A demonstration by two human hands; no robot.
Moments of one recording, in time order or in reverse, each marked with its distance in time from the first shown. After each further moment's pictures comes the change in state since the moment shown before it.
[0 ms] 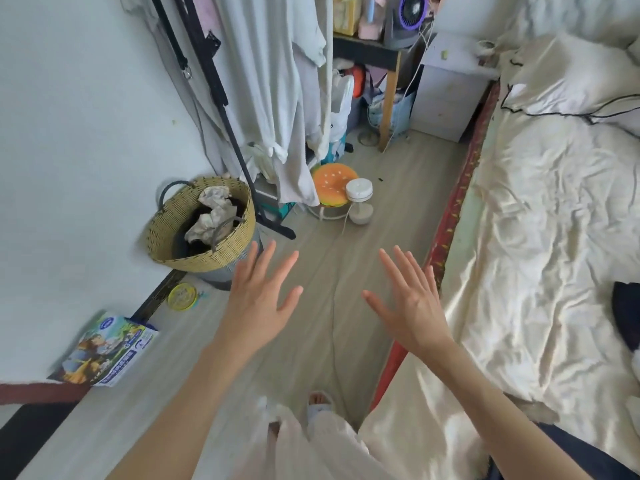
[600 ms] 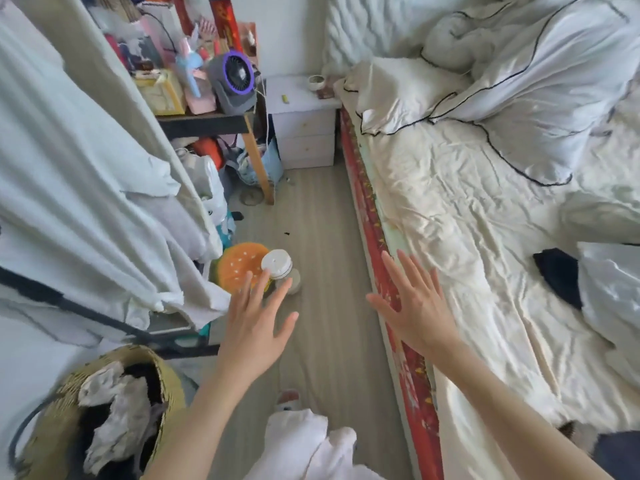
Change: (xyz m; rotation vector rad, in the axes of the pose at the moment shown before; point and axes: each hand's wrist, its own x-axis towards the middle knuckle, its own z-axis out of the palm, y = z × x) left_hand 0.358 0.006 0.010 0.003 -0.233 0.506; right_hand 0.226 0.058 -0.058 -0.079 0.240 0.506
